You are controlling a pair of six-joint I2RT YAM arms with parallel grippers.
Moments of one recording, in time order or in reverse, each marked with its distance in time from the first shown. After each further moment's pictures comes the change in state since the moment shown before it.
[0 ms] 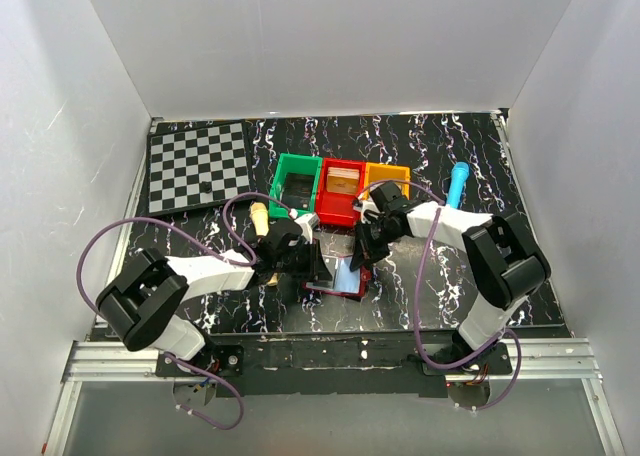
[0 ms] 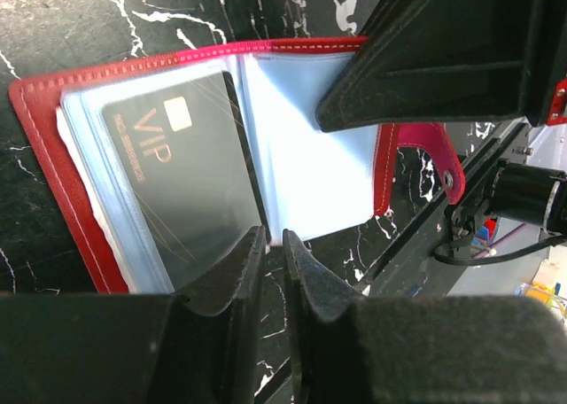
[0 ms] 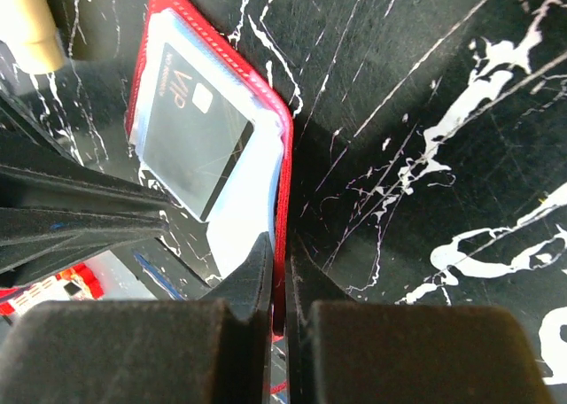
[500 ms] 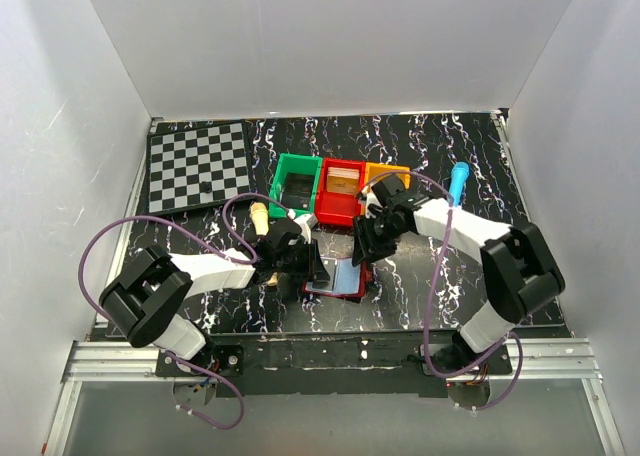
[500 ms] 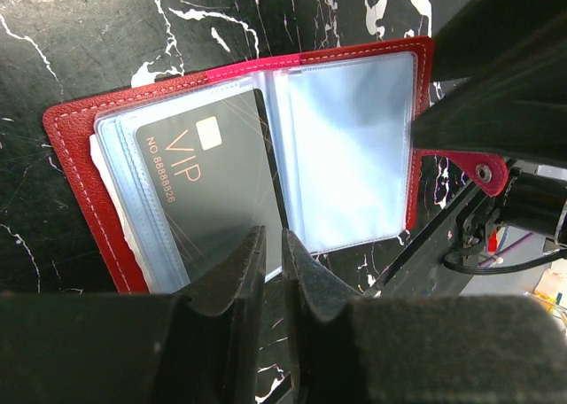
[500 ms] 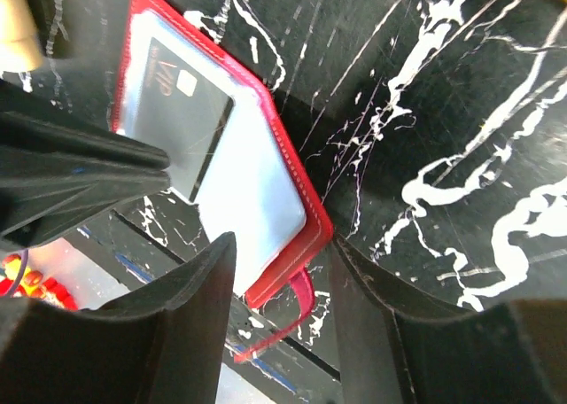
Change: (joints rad) left arm 0.016 0.035 0.001 -0.006 -0.003 -0.007; right arm 0.021 -0.052 0.053 -0.146 0.122 -0.022
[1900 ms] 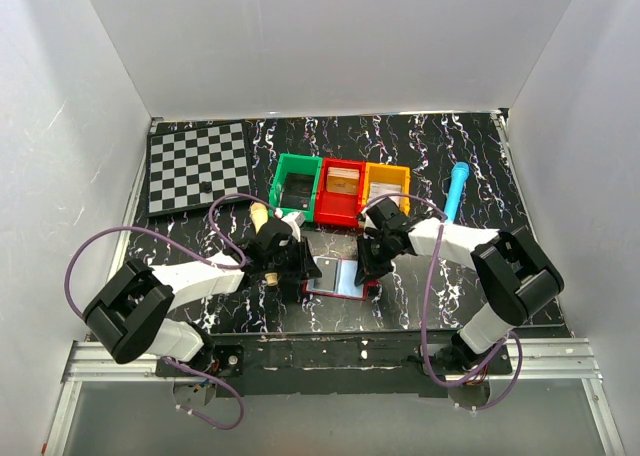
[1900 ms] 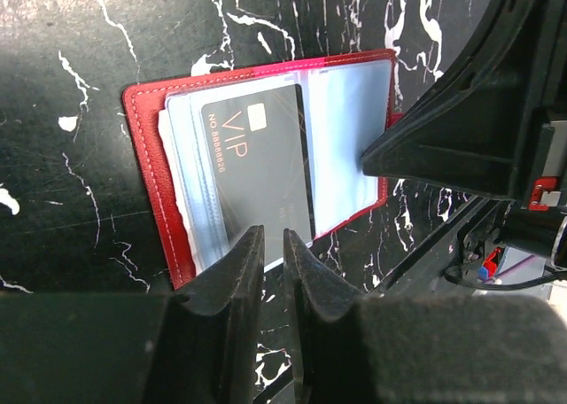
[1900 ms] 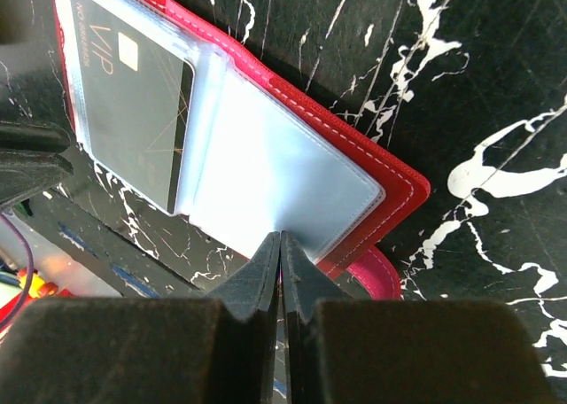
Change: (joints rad) left arm 0.026 -0.114 -0.035 -0.062 -0.067 -0.025; right arm 0.070 -0.040 -0.182 0.167 0.033 0.167
